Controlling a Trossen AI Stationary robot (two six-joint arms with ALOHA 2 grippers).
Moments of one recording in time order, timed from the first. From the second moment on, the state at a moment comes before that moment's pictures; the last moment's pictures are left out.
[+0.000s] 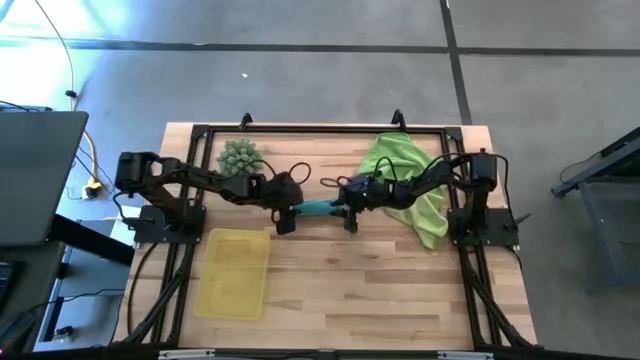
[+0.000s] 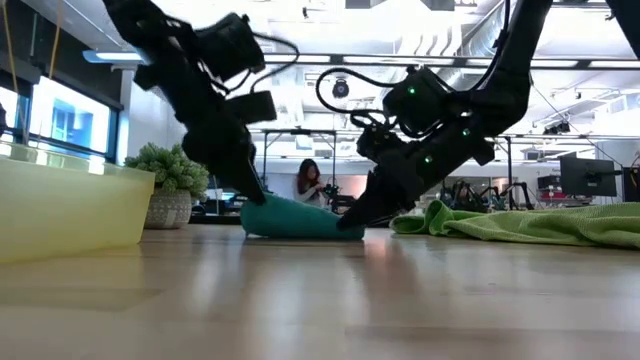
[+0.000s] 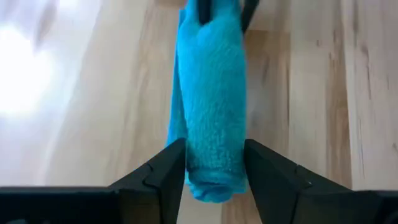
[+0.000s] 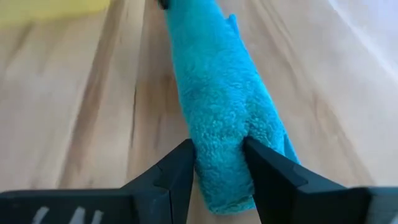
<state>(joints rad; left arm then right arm) 0.22 1.57 0.74 -0.10 -0.06 0.05 -0.19 1.91 0.69 0.55 -0.18 0.05</state>
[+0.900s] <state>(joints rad) 0.15 1.85 0.75 0.36 -0.27 0.22 -0.25 1.91 0.69 0.54 -0.35 0.36</state>
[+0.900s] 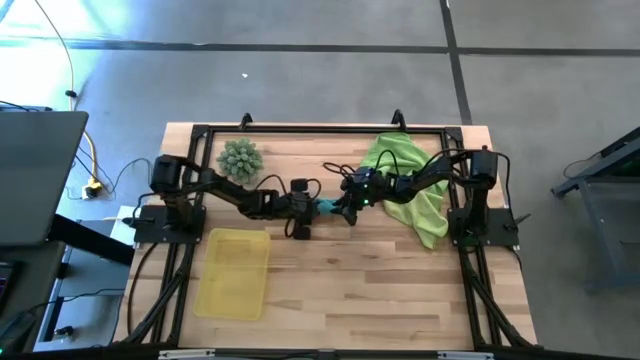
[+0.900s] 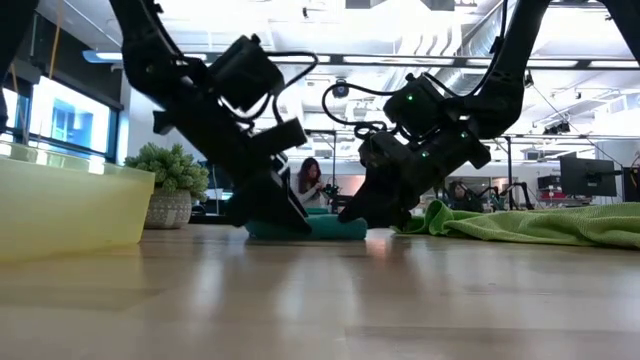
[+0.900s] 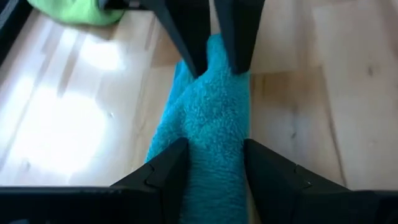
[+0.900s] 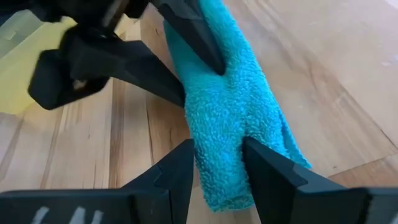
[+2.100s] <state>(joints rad) 0.03 1.56 0.74 0.17 -0.14 -0.13 -0.28 1.45 0.68 -0.15 -0.05 0.06</state>
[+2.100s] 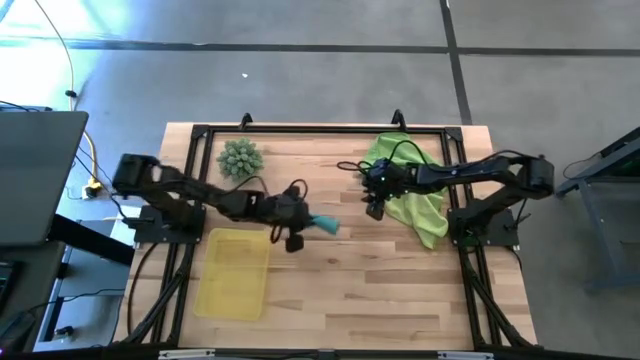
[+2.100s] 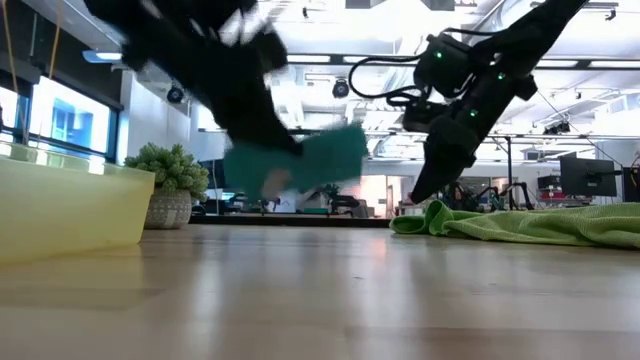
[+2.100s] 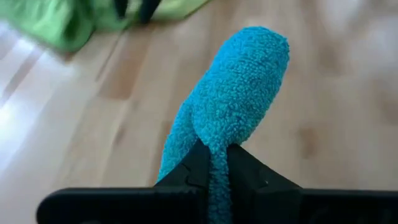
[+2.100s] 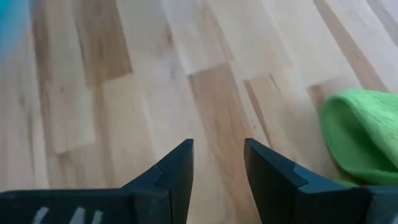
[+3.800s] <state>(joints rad) -0.90 1.43 0.75 -0.55 -0.21 -1.36 -0.30 1.46 0.69 -0.15 -0.03 0.13</state>
